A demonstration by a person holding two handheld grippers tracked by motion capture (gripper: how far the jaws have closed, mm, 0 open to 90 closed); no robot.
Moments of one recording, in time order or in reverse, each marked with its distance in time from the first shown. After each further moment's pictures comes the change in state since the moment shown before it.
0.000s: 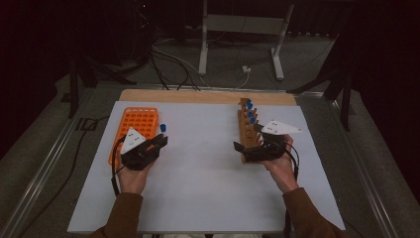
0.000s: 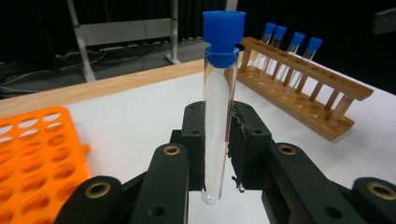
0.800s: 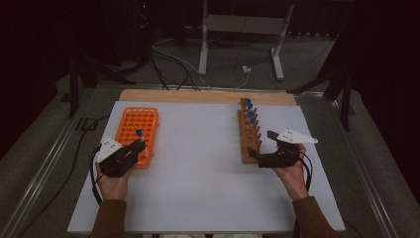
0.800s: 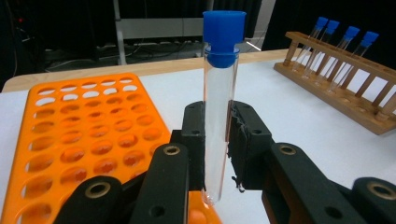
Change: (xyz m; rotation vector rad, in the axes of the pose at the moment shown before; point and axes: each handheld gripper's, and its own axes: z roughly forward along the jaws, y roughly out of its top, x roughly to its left) left arm 0.036 -0.030 -0.032 -0.013 0.114 -0.061; right arm -0.020 -0.032 -0.025 -0.019 -0.052 0.047
